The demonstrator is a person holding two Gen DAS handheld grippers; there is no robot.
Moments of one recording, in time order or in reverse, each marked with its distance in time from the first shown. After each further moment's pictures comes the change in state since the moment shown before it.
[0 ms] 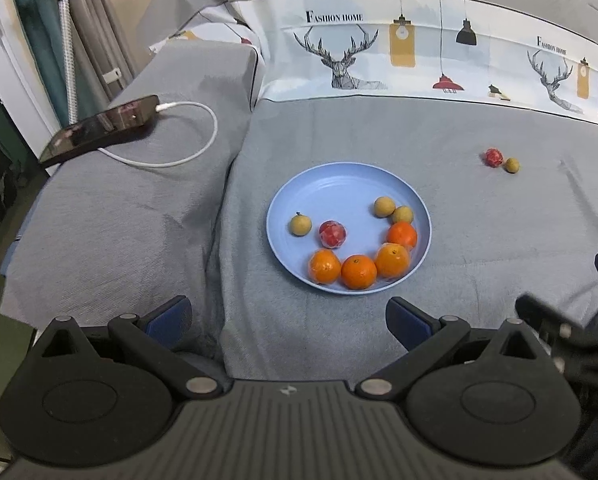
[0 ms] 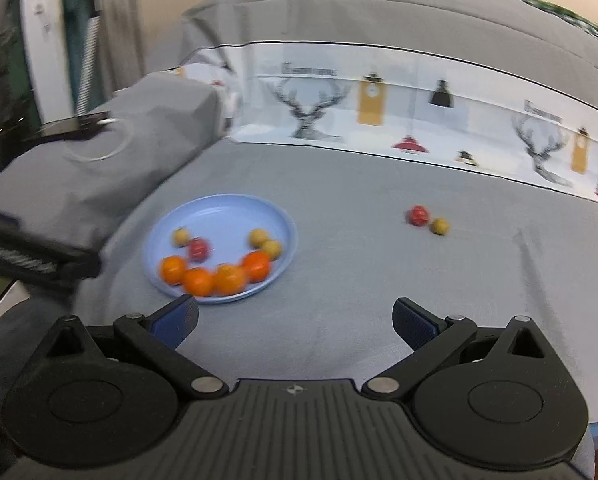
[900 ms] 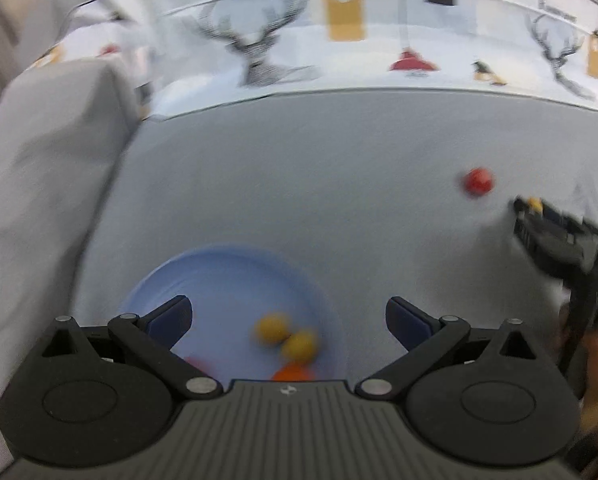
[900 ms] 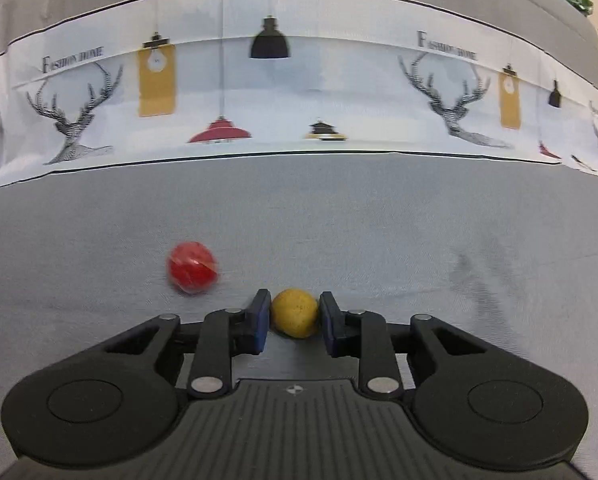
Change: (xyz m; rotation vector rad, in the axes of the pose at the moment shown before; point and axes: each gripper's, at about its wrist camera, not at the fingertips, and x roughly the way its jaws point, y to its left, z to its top) left arm 0.150 -0.142 0.142 0.083 0.105 -0.066; right arm 0.259 -0.206 0.037 0.204 -0.058 -0.325
